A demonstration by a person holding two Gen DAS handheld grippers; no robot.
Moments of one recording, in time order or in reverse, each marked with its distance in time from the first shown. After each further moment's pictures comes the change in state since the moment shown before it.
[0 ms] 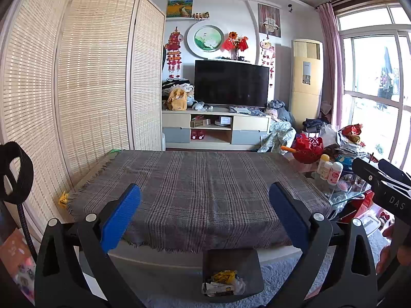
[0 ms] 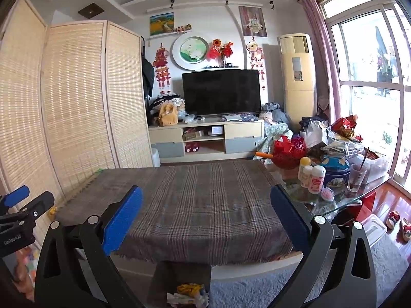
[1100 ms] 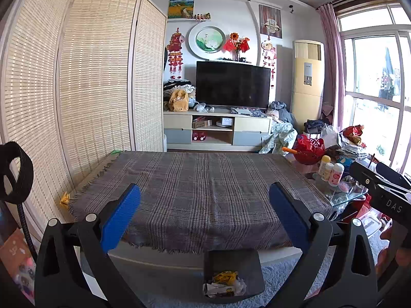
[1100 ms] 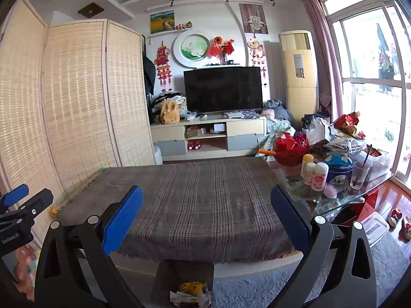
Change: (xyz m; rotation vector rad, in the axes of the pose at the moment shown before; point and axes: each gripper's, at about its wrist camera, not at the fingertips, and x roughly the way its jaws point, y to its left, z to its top) left arm -0.002 0.001 0.001 -0.003 -0.007 0.011; right arm 0.002 0.006 0.000 0.009 0.014 0.006
